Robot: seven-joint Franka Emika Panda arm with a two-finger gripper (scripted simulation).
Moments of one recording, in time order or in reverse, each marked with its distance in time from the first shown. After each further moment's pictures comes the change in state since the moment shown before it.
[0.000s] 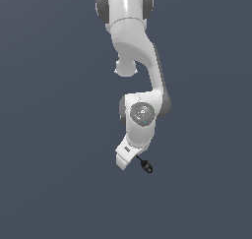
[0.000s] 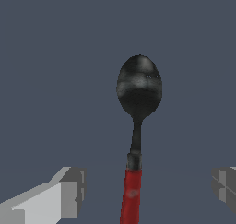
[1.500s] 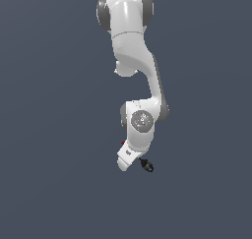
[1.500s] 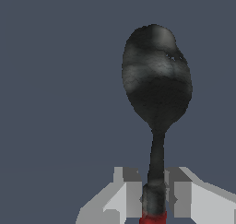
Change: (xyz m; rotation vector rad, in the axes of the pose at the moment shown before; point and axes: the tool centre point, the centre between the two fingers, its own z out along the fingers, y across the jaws) arm 0.000 -0.006 0.040 0.001 -0.001 -0.004
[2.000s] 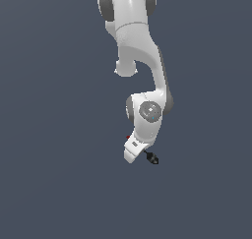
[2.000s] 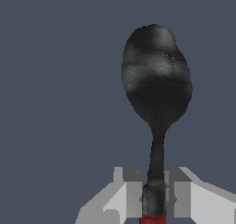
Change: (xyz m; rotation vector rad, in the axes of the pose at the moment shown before) arm 0.000 -0.037 -0.014 0.000 -0.001 0.000
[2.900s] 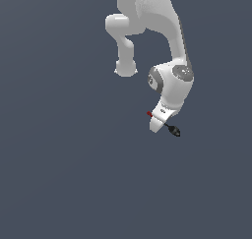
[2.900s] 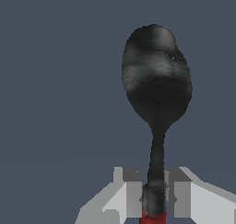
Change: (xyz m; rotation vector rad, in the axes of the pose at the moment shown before) arm 0.004 -0.152 -0.060 -0.001 0.000 -0.001
